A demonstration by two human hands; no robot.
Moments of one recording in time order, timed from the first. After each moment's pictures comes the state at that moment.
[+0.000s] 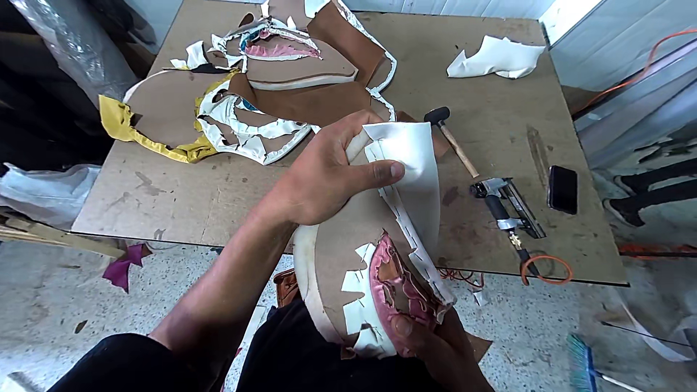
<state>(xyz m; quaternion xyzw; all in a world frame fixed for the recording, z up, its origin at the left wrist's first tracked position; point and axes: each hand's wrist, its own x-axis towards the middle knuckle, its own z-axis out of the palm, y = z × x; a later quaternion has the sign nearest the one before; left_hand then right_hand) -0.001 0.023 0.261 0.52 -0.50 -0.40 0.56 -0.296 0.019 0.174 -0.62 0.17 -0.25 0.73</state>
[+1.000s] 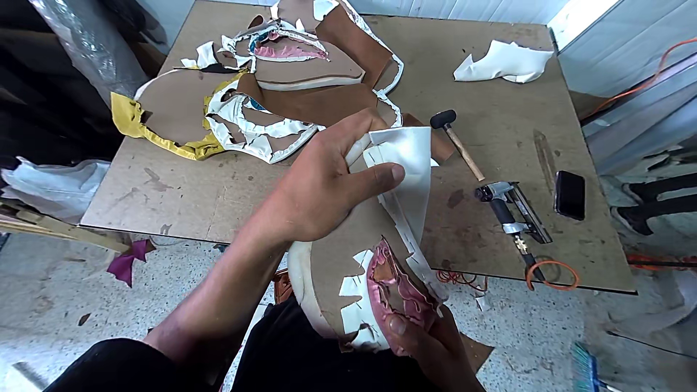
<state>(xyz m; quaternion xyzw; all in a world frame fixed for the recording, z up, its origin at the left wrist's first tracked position) -0.006 0.047 0.277 0.58 -0.54 -0.30 0.53 -0.289 0.033 0.170 -0.60 0.17 -0.25 0.74</state>
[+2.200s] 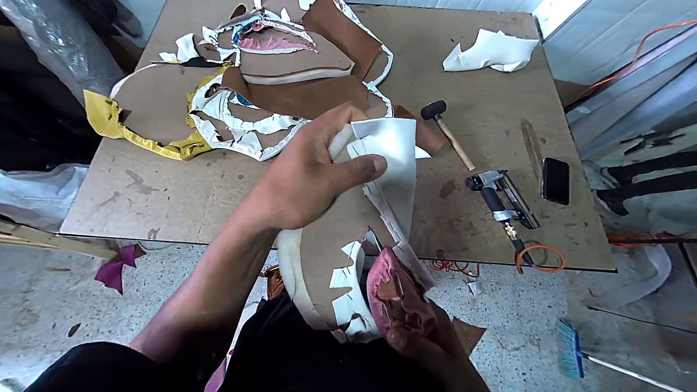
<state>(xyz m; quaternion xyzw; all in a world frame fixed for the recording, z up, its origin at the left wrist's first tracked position) 0.009 0.044 0.264 0.56 -0.52 -0.37 0.54 -0.308 0.027 0.152 -0.67 0.14 -0.20 0.70</state>
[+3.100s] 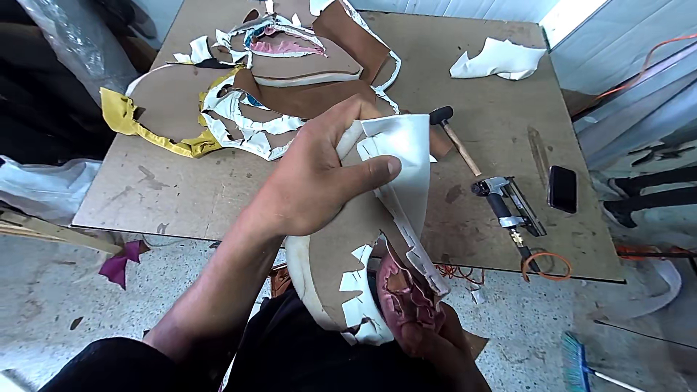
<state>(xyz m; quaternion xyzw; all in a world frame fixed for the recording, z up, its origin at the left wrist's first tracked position) 0.003 0.061 0.278 0.55 -0.54 -0.31 0.56 -0.302 0.034 0.150 -0.61 0.11 -0.24 0.75</state>
